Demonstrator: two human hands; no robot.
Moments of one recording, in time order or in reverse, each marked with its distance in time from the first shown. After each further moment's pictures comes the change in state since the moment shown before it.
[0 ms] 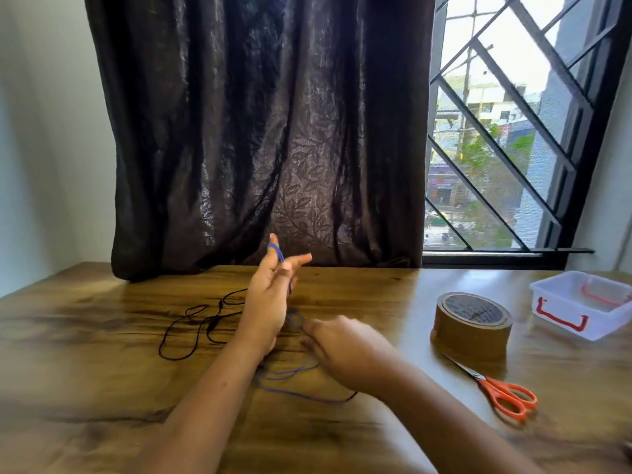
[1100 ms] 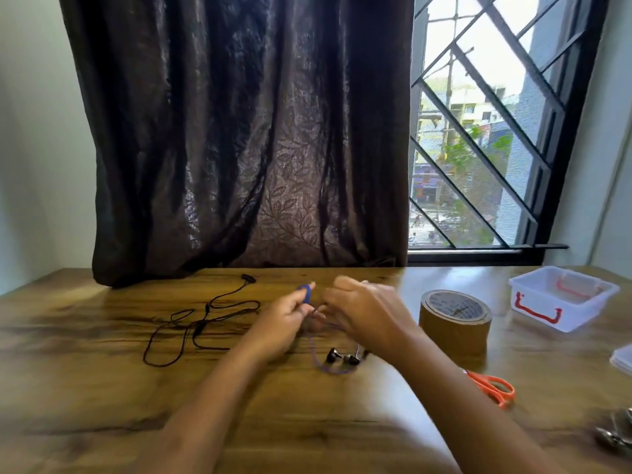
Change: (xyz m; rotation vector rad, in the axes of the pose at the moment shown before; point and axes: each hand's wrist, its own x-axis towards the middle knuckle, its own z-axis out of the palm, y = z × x) left_hand -0.002 -0.033 0.005 0.492 -0.378 -0.181; right_hand -0.006 0.044 -0.024 -0.281 0.488 -0.153
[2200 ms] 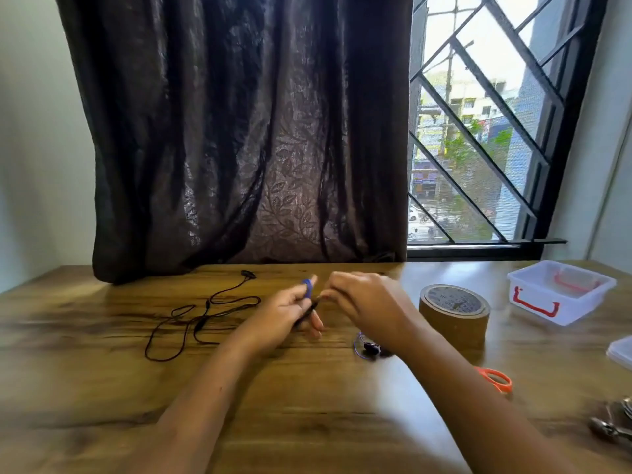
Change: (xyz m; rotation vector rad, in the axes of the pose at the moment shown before) left_hand -0.014 0.019 -0.009 -0.140 -0.129 -0.022; right_hand -0.001 0.002 -0.007 0.214 -0.061 0.156
